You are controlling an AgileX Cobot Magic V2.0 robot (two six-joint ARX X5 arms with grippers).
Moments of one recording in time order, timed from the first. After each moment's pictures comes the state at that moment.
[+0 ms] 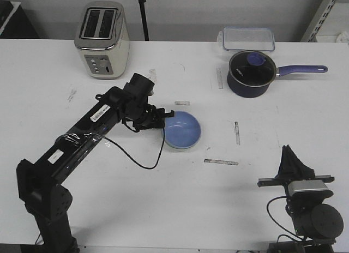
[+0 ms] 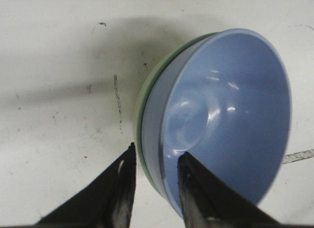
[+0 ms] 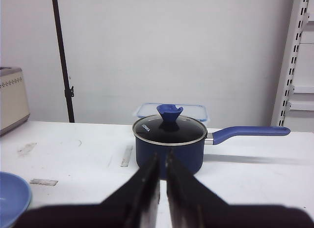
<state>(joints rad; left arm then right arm) -0.49 1.88 1.78 -0.90 0.26 -0.48 0.09 0.28 0.43 -0.09 0.00 0.00</state>
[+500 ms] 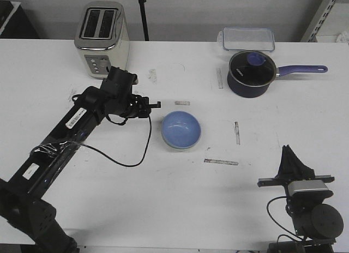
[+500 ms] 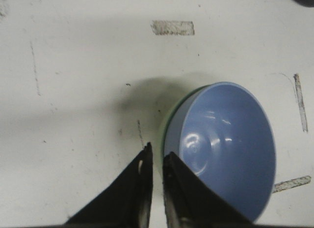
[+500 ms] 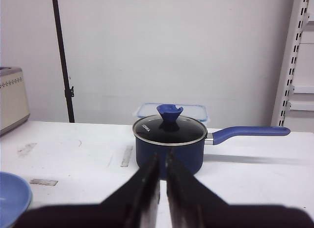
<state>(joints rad) -0.41 1.74 1.72 -0.79 0.21 -0.38 0.09 0.28 0.43 -0.09 0.00 0.00</state>
